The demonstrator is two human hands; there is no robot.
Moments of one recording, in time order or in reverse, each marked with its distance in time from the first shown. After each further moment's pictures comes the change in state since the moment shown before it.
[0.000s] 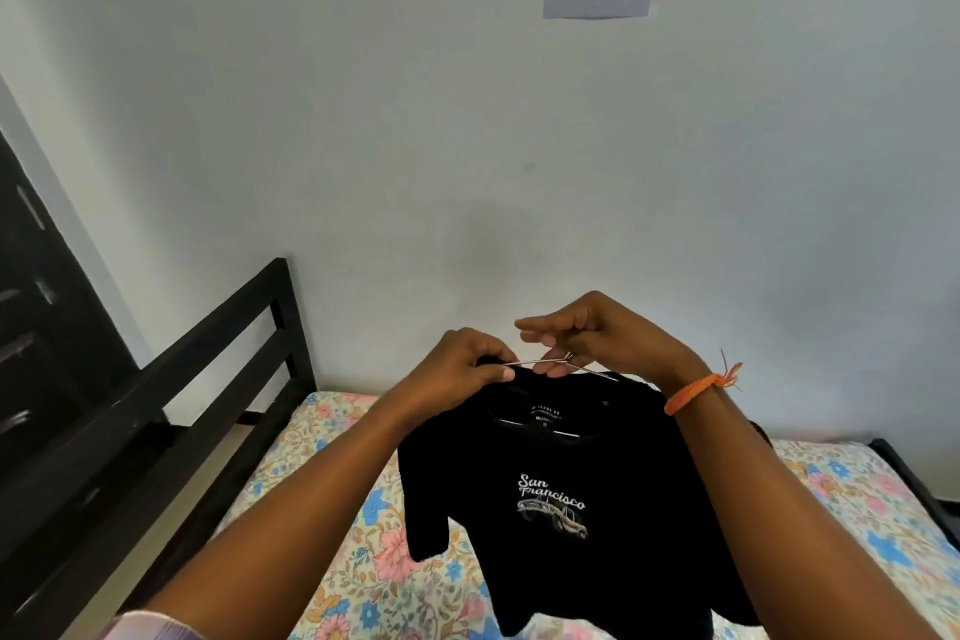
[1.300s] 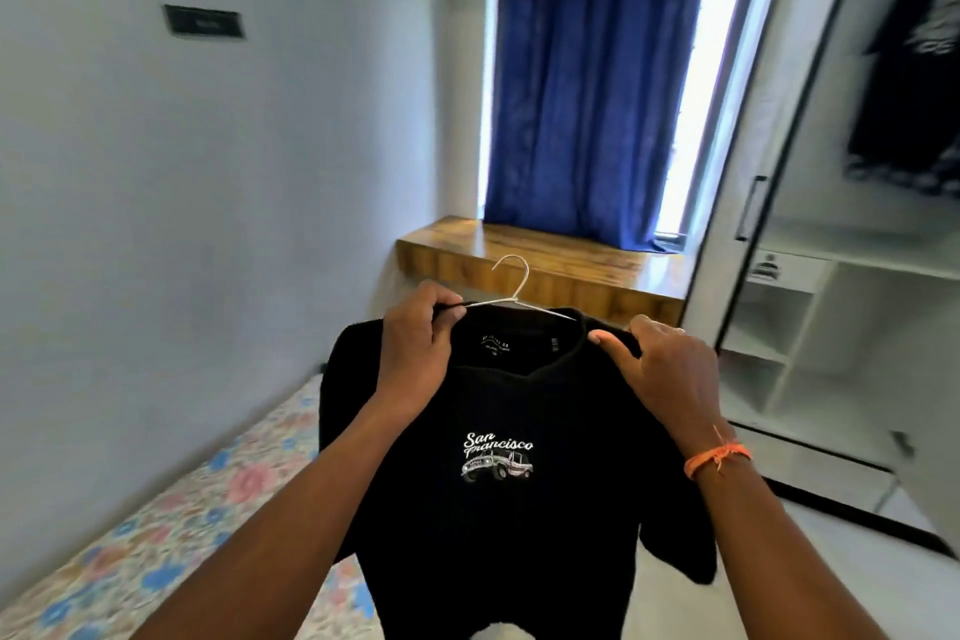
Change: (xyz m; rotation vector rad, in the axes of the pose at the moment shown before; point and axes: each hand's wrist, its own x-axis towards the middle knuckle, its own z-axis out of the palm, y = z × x) left_hand -0.120 0.422 0.352 -0.499 -0.069 0.864; right_hand -0.677 -0.038 0.038 -1.407 1.440 1.025
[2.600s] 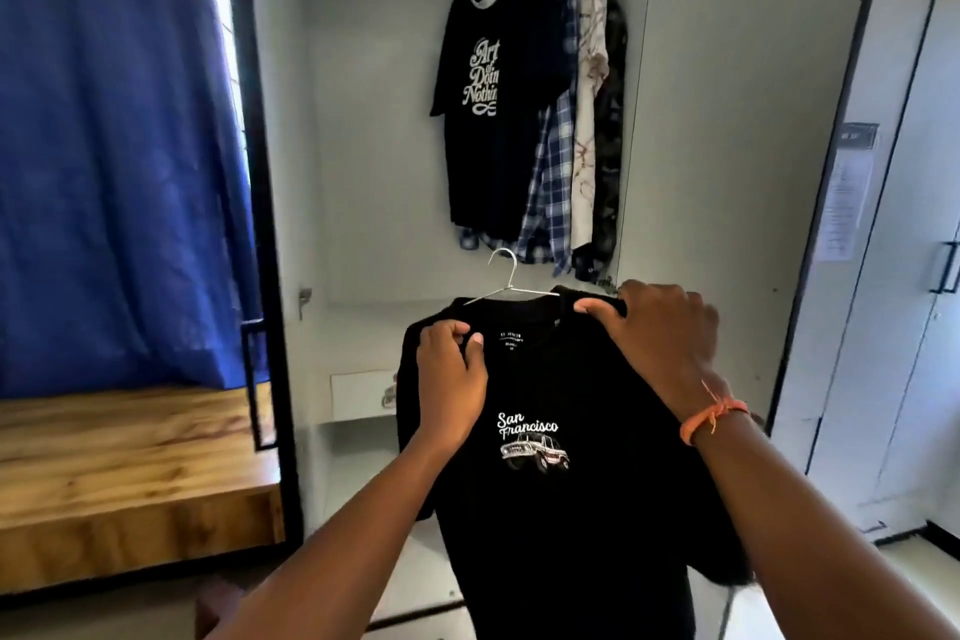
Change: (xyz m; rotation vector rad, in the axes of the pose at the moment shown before) left_hand 0.254 0.302 0.959 -0.598 -0.360 0.027; right_hand 0.236 0.801 0.009 -0.829 0.080 0.504
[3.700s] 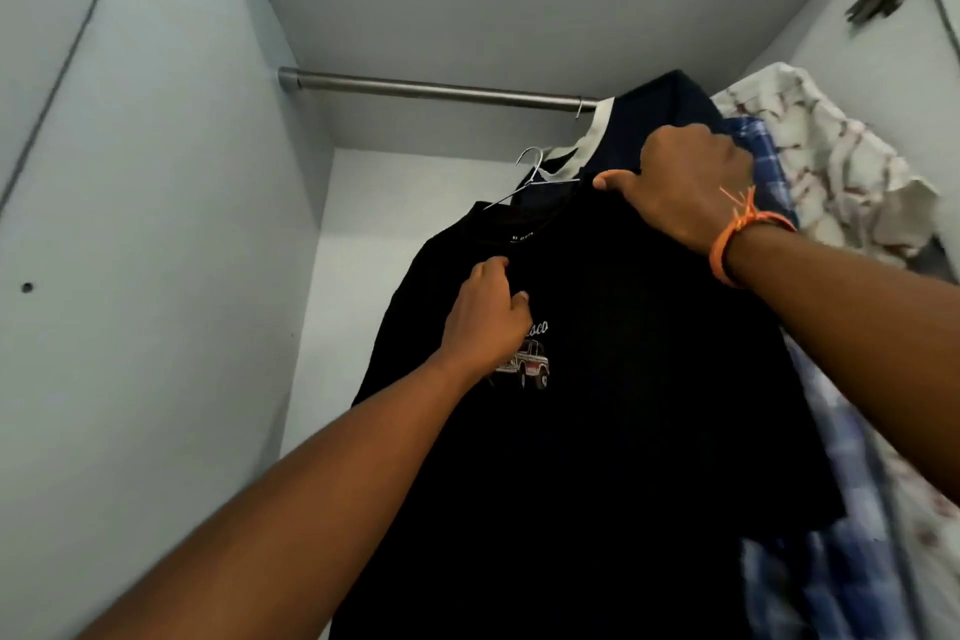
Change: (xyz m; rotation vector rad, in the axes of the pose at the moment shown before) left_hand 0.688 -0.052 0.198 0.304 0.078 0.492; right_hand 0.653 -0.089 0.269 0.268 0.468 -0.029
